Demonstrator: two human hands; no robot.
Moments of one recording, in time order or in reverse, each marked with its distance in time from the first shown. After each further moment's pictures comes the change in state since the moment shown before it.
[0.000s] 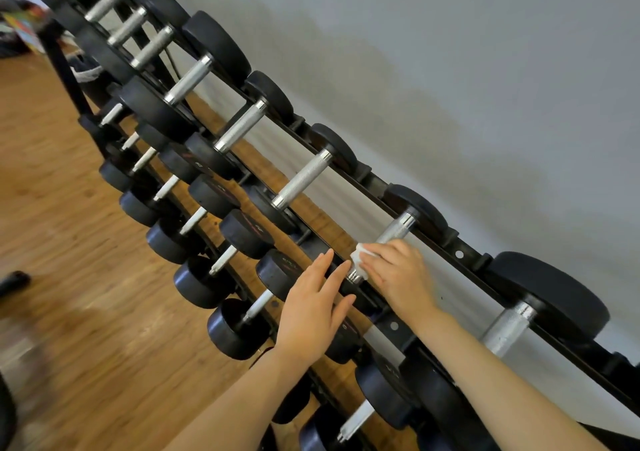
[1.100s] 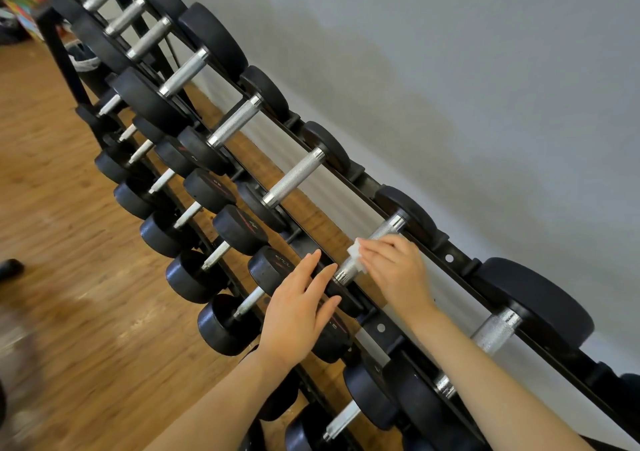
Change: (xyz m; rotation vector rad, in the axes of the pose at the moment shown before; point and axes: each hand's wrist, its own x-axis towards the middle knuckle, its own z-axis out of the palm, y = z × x) left_hand -0.002 0.000 0.004 0.004 0.028 -0.017; right_hand 0.001 0.022 0.000 0.079 0.040 -0.016
